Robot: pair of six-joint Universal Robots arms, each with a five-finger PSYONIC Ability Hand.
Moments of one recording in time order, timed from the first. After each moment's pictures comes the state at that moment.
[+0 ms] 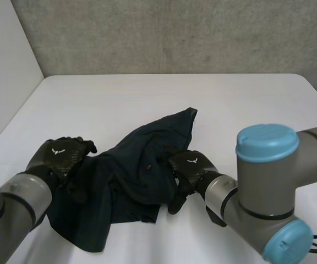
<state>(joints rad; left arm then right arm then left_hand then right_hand) 4.28 -1.59 -1.87 3.05 -1.64 3.30 2.23 -1.07 1.53 0.00 1.41 3.19 0.35 0.34 0.34 0.35 0.17 0.16 0.19 0.21 0.23 0.05</state>
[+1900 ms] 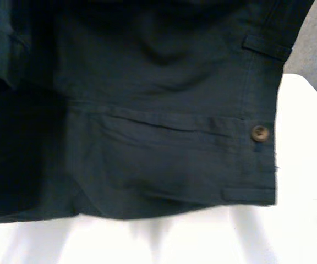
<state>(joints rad) 4.07 -1.40 -1.01 2.74 -1.67 3.65 2.14 -1.72 0.98 0.42 1.57 2.40 1.13 1.20 1.19 1.20 0.96 0.95 1.18 1.18 1.19 0.97</state>
